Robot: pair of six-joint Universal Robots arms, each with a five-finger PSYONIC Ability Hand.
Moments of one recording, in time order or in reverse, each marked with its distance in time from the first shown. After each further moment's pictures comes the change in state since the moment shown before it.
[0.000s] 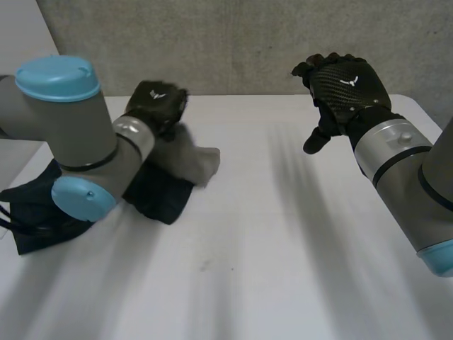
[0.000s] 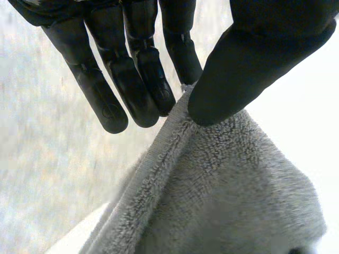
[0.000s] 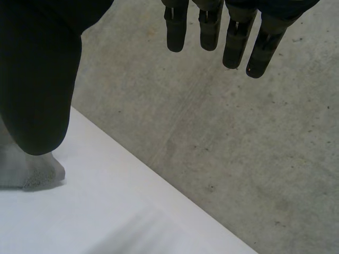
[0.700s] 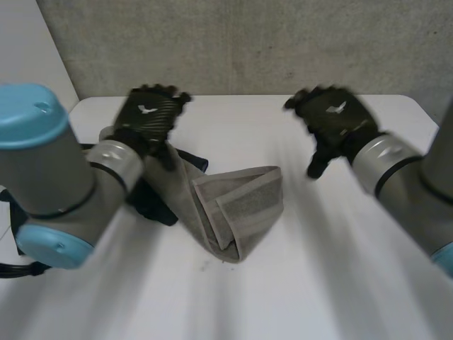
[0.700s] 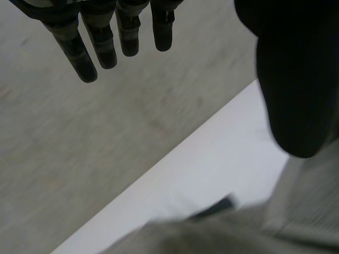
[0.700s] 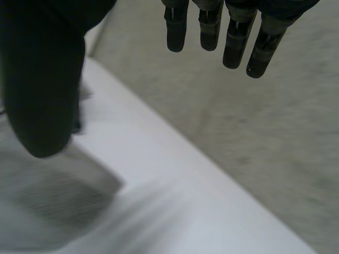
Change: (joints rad) left arm 0.025 0.238 -0.370 0.146 0.005 -0.006; right arm -0.013 0.055 -0.020 0.152 -0.098 -0.092; left_hand -0.937 -0.993 -0.976 -0.997 -0.940; right_hand 0.000 0.000 0.000 0.000 0.000
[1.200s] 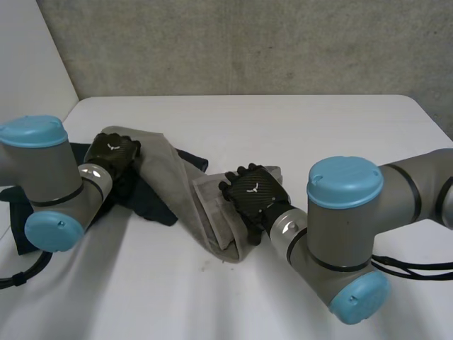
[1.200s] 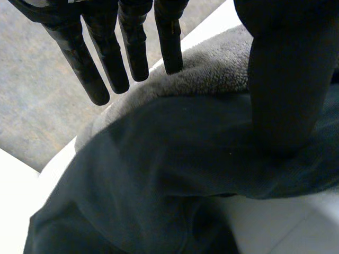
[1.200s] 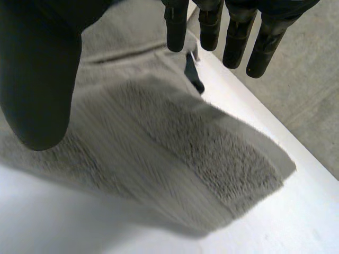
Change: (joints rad) left arm 0.211 -0.286 0.070 -0.014 0.005 0.154; right arm 0.224 0.350 -0.016 -0.158 0.035 -0.140; left_hand 0.254 0.244 0.237 0.250 0.229; right_hand 0.000 0.000 0.000 0.000 0.000
